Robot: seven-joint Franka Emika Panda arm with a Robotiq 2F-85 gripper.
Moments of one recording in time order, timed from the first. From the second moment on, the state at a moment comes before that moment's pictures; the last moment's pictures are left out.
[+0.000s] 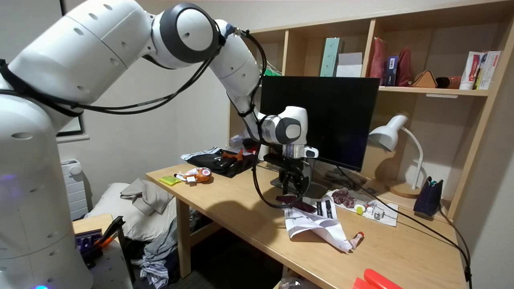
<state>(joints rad) 0.05 0.74 -0.09 -1.63 -0.06 2.35 0.20</state>
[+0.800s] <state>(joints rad) 0.03 0.77 -0.12 -1.66 -0.06 2.38 0.22</state>
